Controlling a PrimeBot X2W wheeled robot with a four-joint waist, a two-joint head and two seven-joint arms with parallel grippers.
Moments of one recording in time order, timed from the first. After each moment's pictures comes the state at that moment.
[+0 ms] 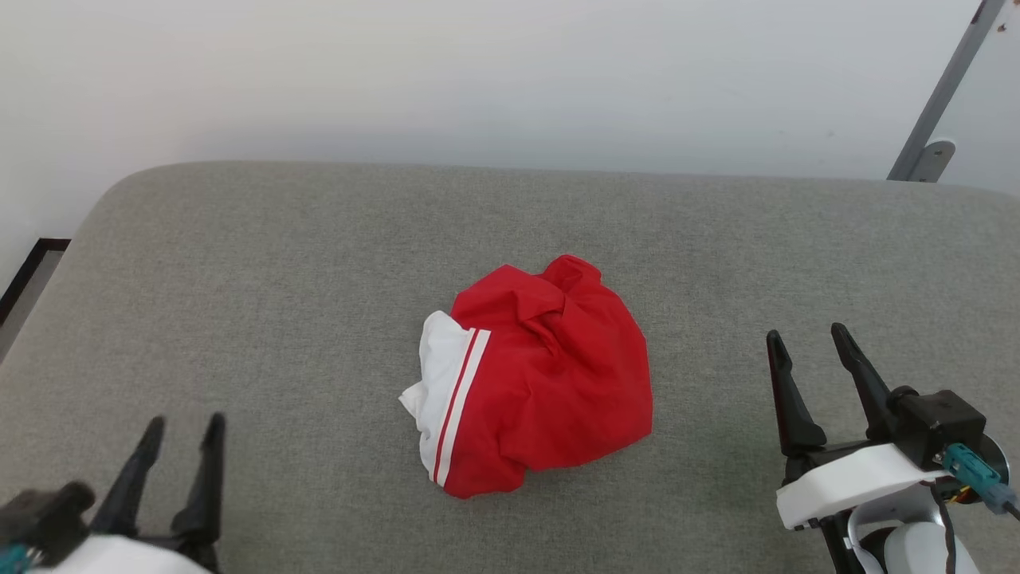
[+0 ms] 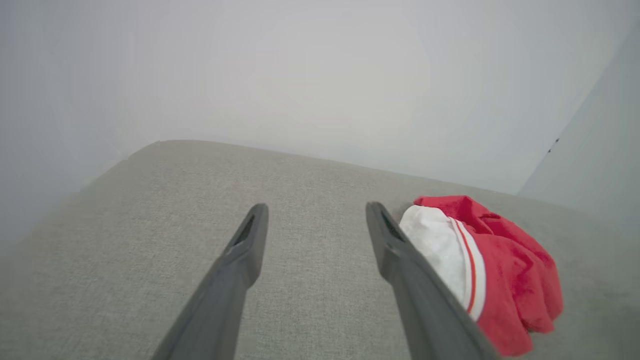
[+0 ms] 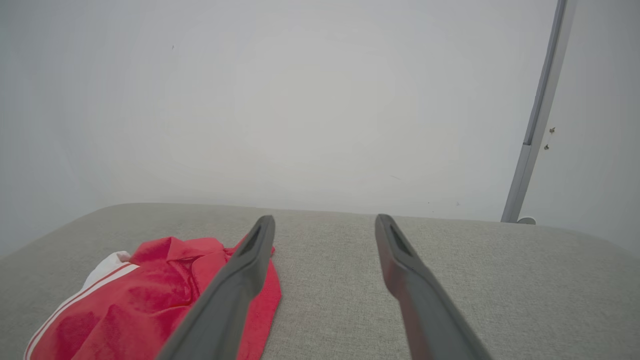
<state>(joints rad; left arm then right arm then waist) 0.13 0.40 -0.03 0.07 -0.60 -0.11 -0.21 -0.07 -0.08 0.01 0.13 0.19 0.13 -0.17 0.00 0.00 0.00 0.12</state>
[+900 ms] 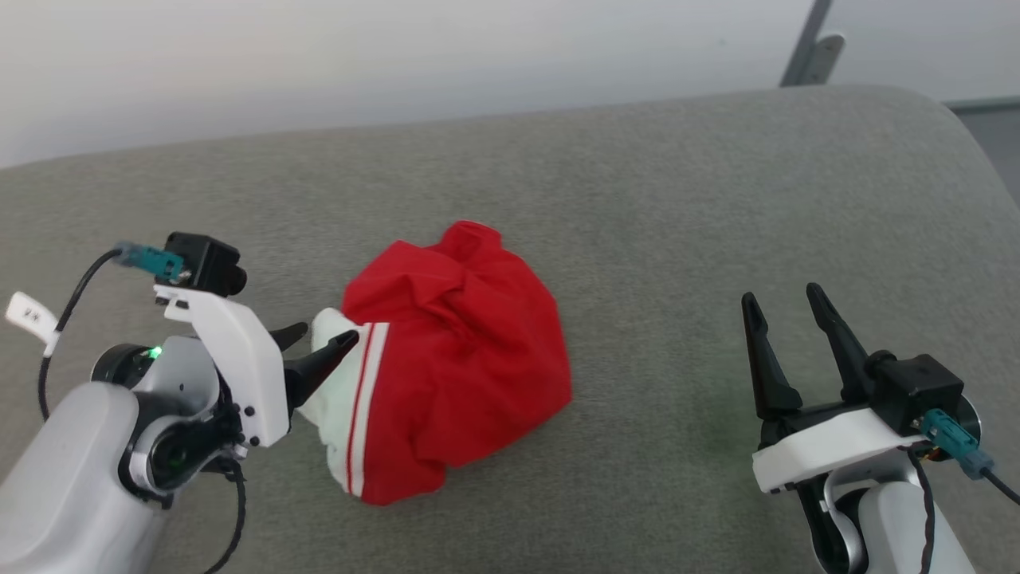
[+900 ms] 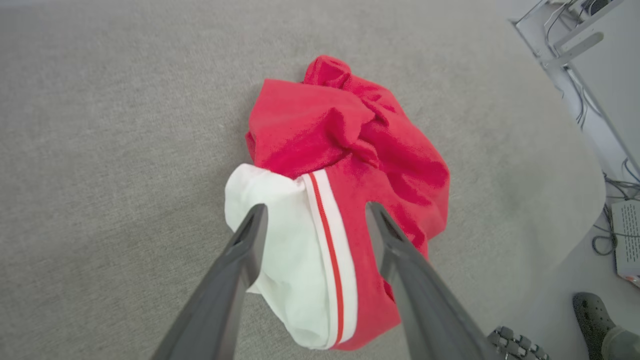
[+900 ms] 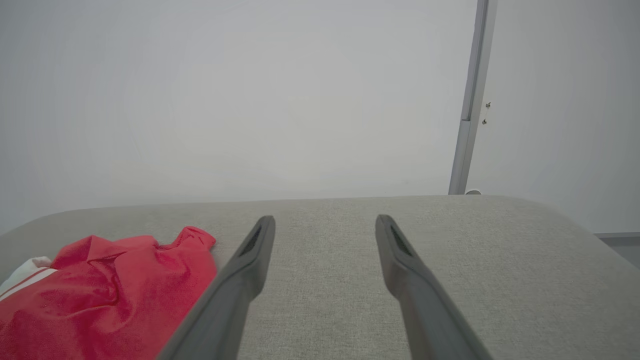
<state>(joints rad) -0.44 0.55 -0.40 0.16 -0.93 -0.07 0.63 -0.17 -0.07 0.05 0.20 0.20 0.13 -0.21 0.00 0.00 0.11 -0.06</state>
